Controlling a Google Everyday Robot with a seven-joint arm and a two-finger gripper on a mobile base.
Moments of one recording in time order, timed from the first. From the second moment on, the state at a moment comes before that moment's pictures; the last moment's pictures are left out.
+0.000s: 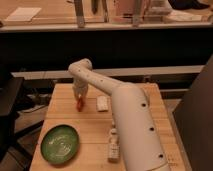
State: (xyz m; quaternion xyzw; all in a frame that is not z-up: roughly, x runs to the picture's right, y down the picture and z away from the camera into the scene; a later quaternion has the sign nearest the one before) arm -0.163 0.067 0.932 -0.23 -0.30 -0.58 0.72
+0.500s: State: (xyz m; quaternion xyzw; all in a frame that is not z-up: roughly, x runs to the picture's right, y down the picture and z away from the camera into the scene) arm -0.161 0.056 0.931 -0.23 -0.30 -0.58 0.73
